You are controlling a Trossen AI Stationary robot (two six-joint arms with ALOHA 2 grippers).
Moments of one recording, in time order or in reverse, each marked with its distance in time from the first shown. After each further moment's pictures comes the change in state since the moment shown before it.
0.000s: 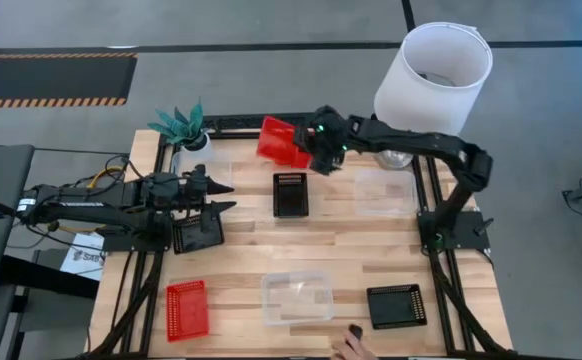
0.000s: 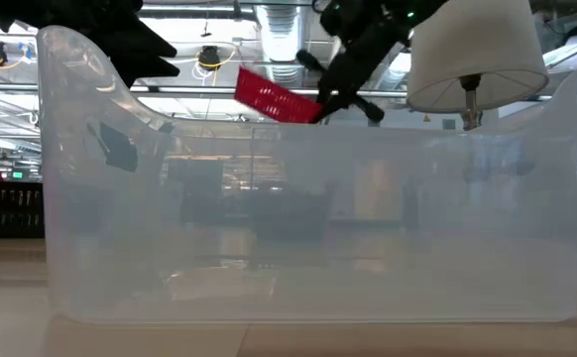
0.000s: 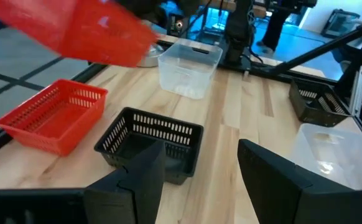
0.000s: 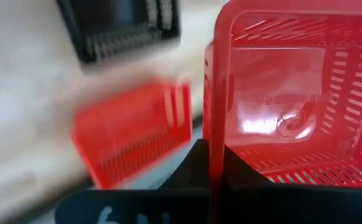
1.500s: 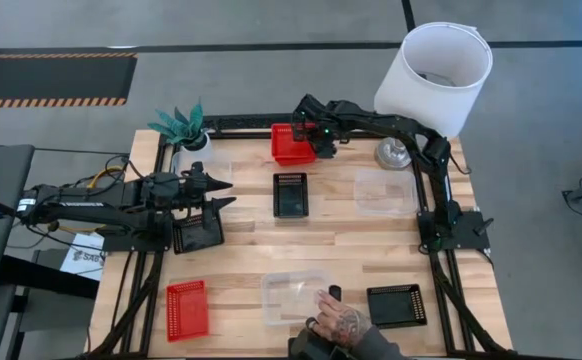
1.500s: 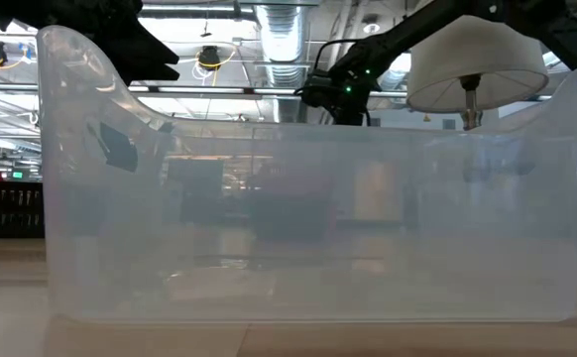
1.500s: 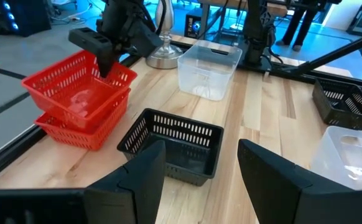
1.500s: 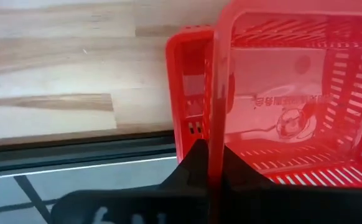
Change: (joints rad) left arm 0.002 0.000 0.000 -0.008 -0.076 0.023; right arm -0.162 0.349 0.271 -0.298 0.108 -0.319
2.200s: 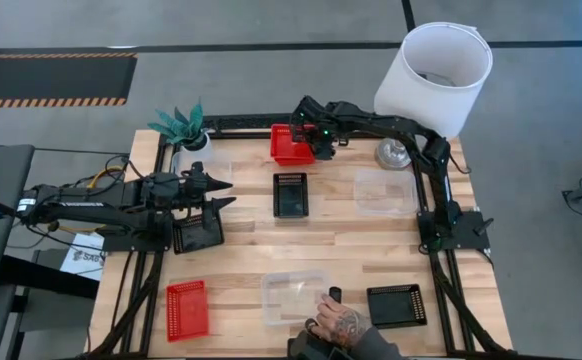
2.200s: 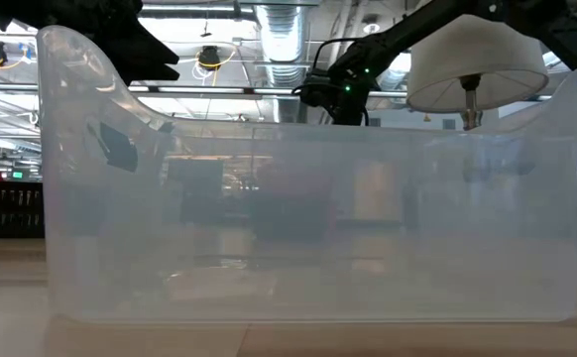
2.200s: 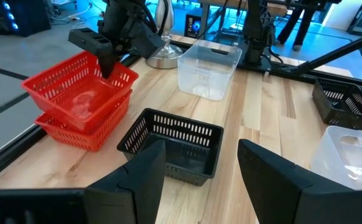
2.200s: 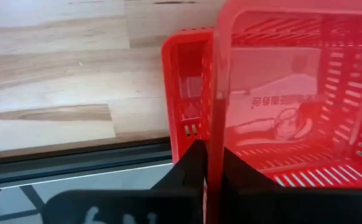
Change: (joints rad) left arm 0.000 0.000 0.000 -0.001 0.000 0.000; right arm 0.007 0.000 0.000 -0.003 -0.003 0.033
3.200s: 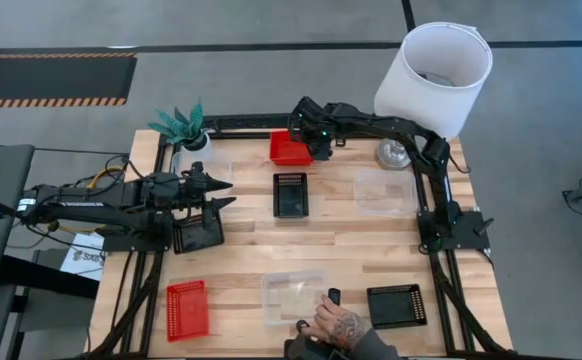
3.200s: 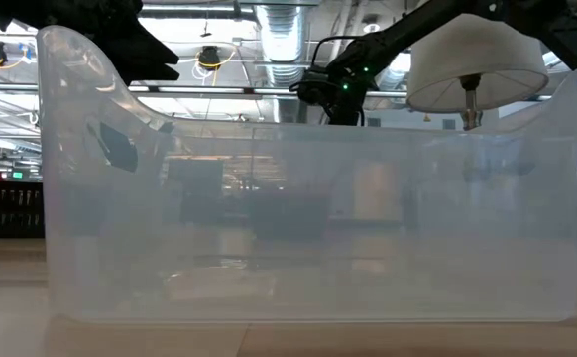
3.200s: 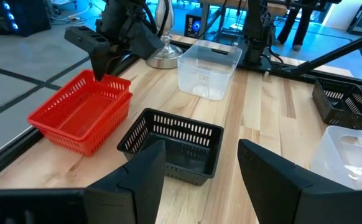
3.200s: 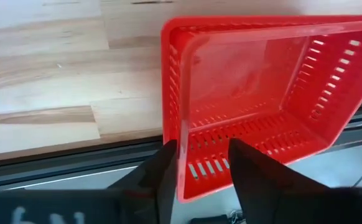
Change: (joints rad) left arm 0.000 0.000 0.000 0.000 0.000 0.000; right arm 0.013 0.000 0.000 0.036 -0.002 0.024
